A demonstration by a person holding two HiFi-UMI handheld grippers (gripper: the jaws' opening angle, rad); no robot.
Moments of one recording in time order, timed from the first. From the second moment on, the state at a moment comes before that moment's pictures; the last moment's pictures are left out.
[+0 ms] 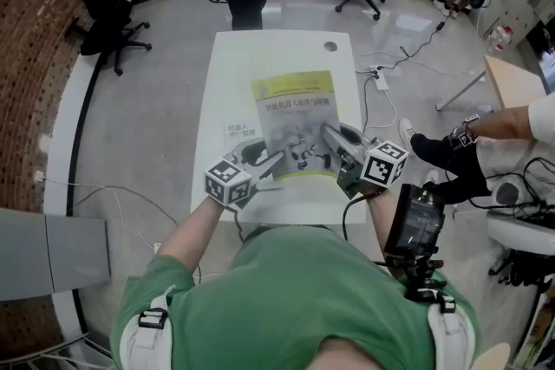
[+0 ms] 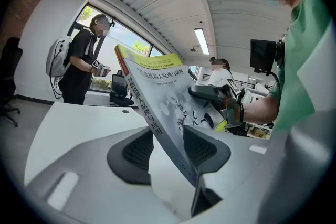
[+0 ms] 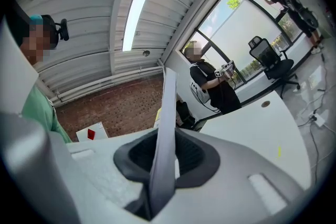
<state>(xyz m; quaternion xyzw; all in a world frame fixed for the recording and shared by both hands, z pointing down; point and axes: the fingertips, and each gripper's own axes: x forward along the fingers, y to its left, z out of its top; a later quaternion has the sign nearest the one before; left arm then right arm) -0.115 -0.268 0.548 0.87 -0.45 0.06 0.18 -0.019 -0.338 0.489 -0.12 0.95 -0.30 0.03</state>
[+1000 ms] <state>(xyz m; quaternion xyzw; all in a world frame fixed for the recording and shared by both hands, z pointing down) -0.249 -0.209 0.575 0.85 -0.47 0.14 0.21 -0.153 -0.280 0.537 -0.21 0.93 -0.29 -0.04</state>
